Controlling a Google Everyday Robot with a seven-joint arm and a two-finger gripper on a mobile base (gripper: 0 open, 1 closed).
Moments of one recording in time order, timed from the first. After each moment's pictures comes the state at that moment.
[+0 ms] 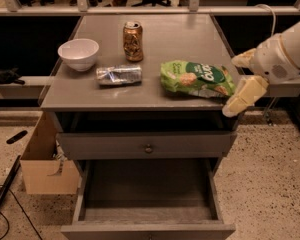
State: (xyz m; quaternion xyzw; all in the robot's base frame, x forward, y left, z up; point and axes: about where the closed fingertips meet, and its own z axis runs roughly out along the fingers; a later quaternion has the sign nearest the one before) arm 0.550 -0.197 0.887 -0.55 0.77 0.13 0.29
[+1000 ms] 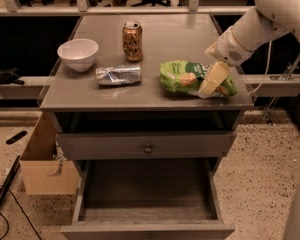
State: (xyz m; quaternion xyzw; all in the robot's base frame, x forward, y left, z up) arm 0.660 -0.163 0.848 -0.59 0.76 0.11 0.25
